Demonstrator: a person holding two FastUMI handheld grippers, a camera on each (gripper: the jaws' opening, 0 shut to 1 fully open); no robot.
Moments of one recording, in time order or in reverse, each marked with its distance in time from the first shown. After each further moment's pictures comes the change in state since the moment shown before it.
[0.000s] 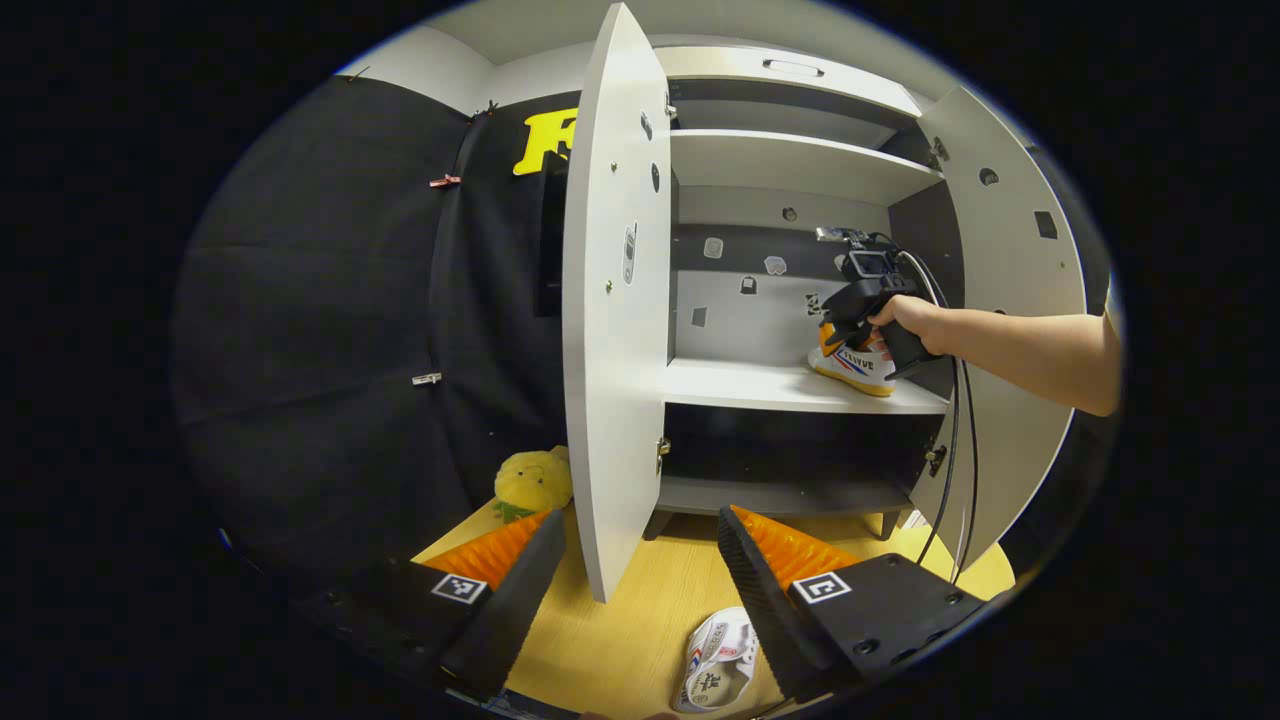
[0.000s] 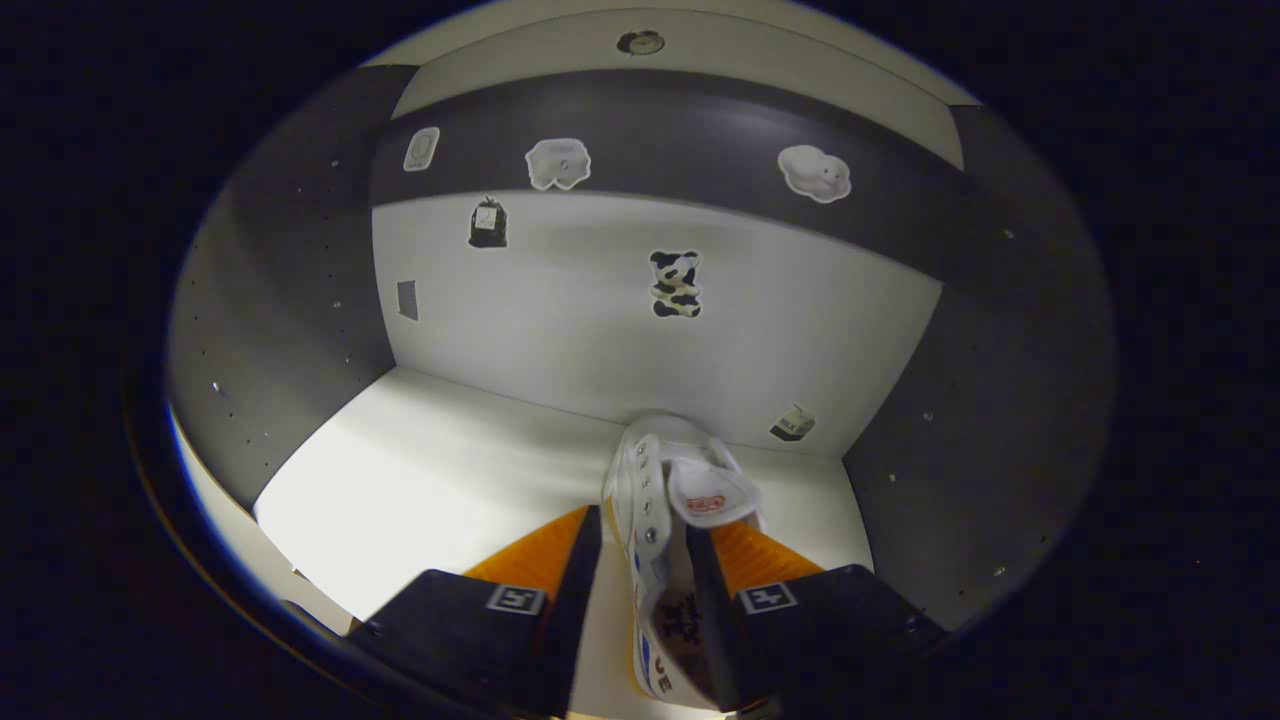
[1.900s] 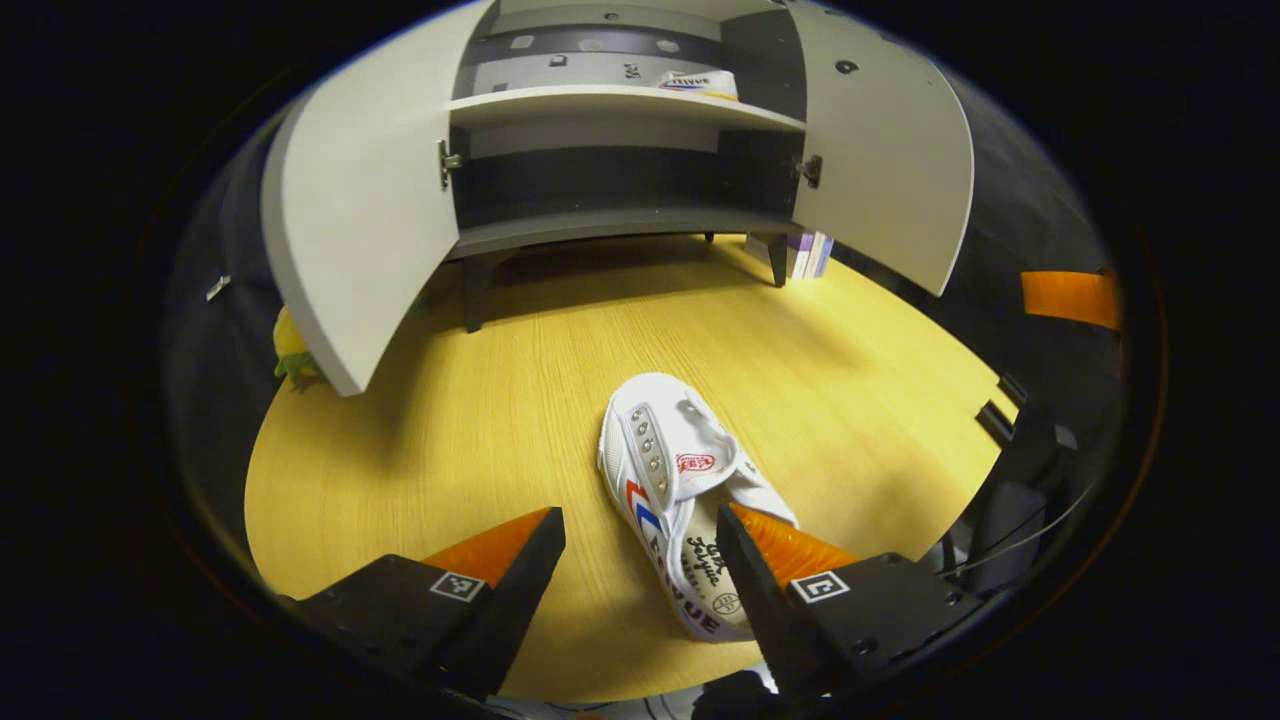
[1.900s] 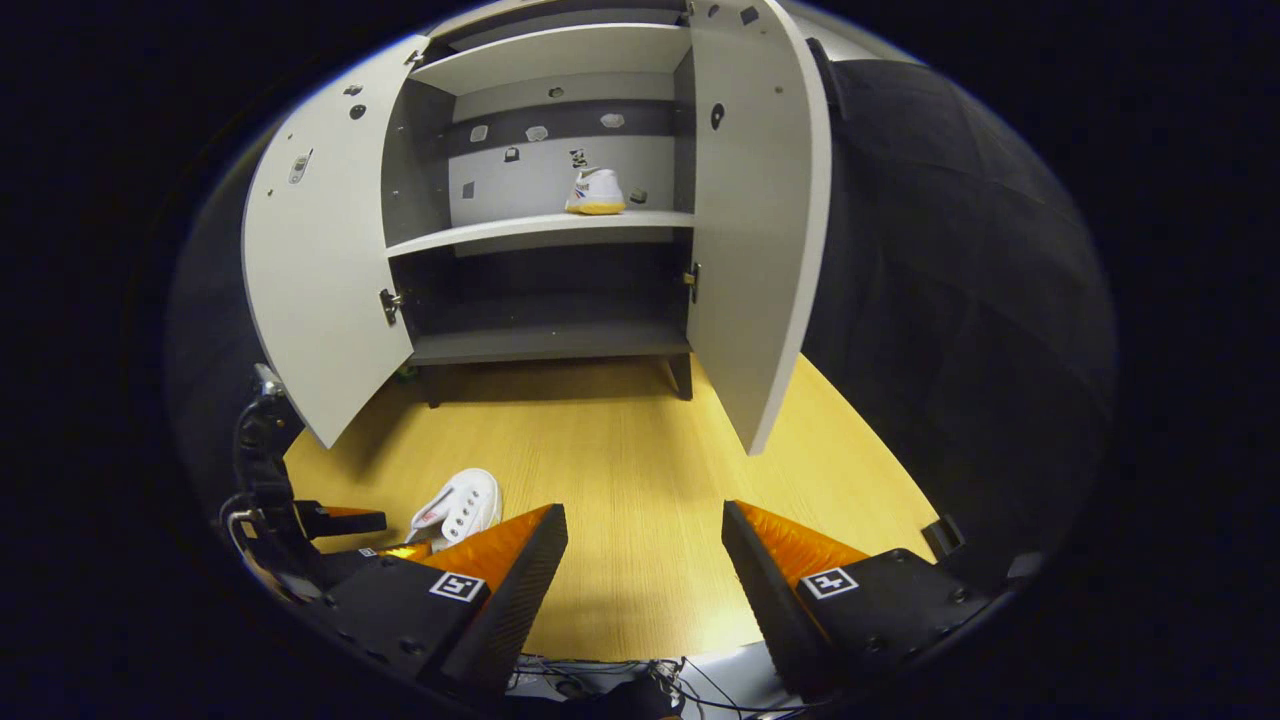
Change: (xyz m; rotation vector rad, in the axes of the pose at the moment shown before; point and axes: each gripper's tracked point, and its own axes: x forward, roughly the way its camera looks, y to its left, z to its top) left arm 0.055 -0.066 -0.301 0.292 0.510 -0.521; right arm -0.369 0.004 -0.404 0.239 0.065 -0.201
